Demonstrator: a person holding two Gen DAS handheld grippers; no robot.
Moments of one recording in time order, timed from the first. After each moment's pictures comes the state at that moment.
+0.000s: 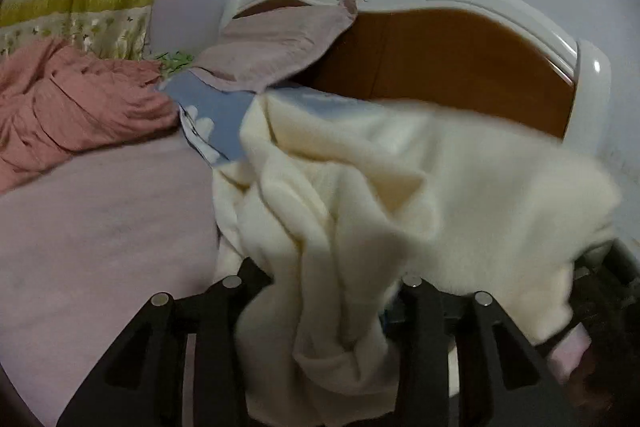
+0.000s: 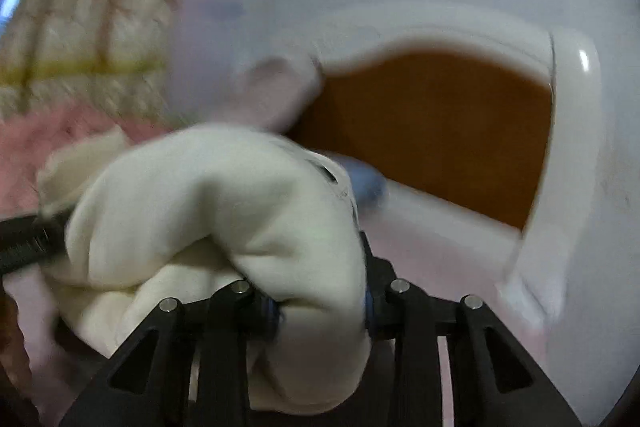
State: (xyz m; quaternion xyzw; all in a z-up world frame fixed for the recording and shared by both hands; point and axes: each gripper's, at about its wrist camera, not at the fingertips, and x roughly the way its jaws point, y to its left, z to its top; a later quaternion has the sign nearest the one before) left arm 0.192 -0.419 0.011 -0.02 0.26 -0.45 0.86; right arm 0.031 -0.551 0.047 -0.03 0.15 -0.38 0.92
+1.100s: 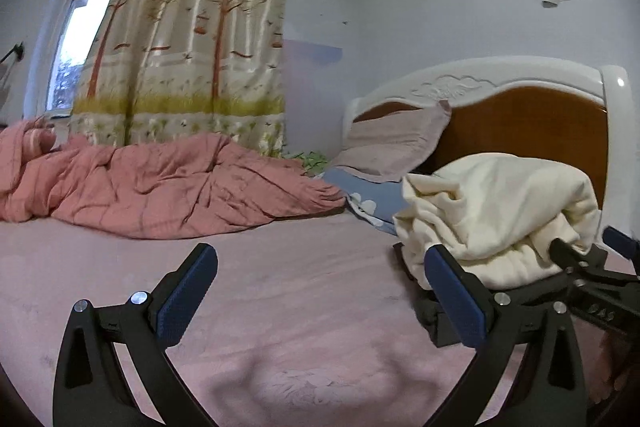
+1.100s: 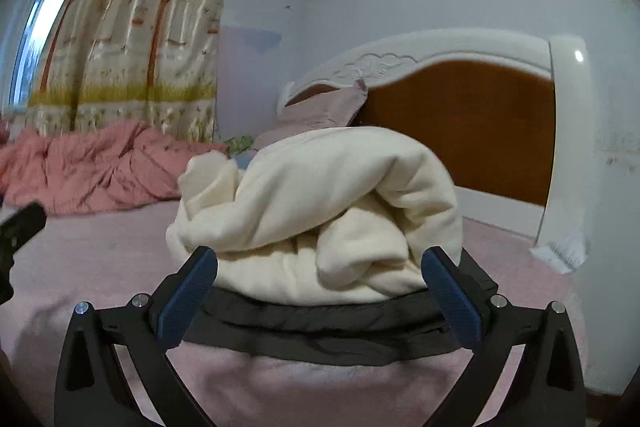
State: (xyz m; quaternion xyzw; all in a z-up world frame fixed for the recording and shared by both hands) left arm 0.090 -0.217 0.036 -0.01 0.07 -0.23 0.97; right arm -0.021 -0.429 0.033 0.01 0.09 -0.30 0.95
